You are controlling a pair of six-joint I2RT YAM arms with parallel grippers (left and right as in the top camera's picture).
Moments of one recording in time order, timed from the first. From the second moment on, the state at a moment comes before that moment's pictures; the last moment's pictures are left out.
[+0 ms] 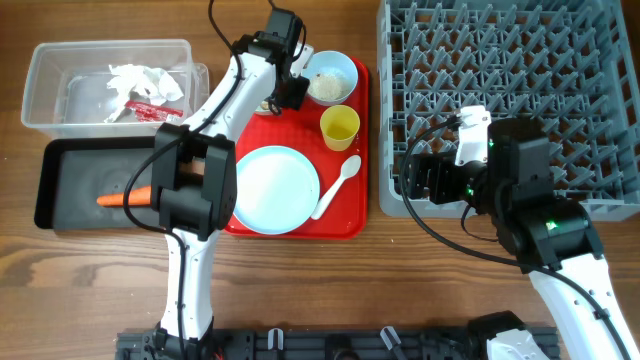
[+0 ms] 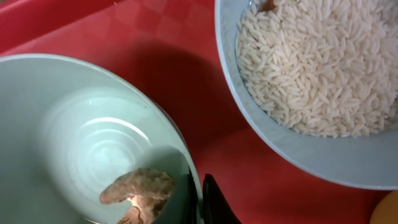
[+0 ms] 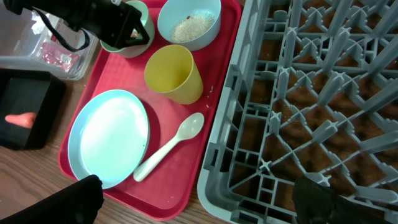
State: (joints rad) left arm -0.33 2.33 1.93 -0.87 -0.01 0.10; right arm 0.23 1.03 0.96 -0.73 -0.26 0.20
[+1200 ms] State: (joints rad) left arm 0.80 1.90 1.43 -1.19 1.07 0.22; right arm 0.23 1.11 0.96 -0.71 -0.26 0.25
